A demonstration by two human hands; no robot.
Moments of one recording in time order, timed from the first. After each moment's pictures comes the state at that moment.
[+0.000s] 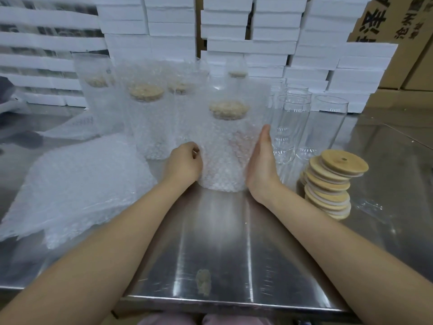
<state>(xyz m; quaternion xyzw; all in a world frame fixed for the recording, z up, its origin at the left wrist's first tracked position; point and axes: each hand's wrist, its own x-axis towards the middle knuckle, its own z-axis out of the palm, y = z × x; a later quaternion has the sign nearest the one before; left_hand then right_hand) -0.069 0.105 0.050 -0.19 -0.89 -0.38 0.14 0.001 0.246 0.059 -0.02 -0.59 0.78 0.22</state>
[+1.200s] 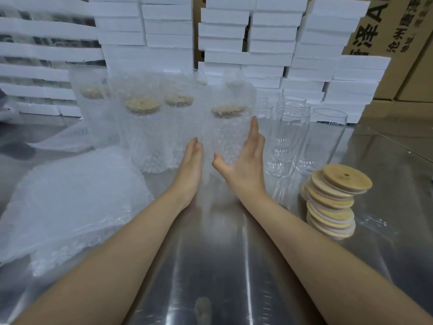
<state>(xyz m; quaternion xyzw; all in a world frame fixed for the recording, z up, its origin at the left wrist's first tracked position) -0.074 0.125 0.048 -0.19 -0.70 -0.68 -0.04 -0.031 0.245 0.050 -0.02 -0.82 0.35 0.46</state>
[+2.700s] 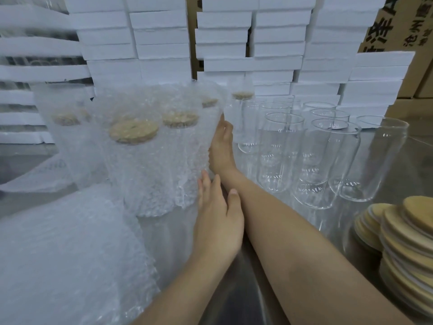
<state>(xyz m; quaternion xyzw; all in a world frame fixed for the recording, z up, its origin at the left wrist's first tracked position) -0.074 0.142 0.039 -0.21 -0.82 -0.53 0.02 -0.215 0.237 0.060 -0.03 -0.82 0.41 0.40</state>
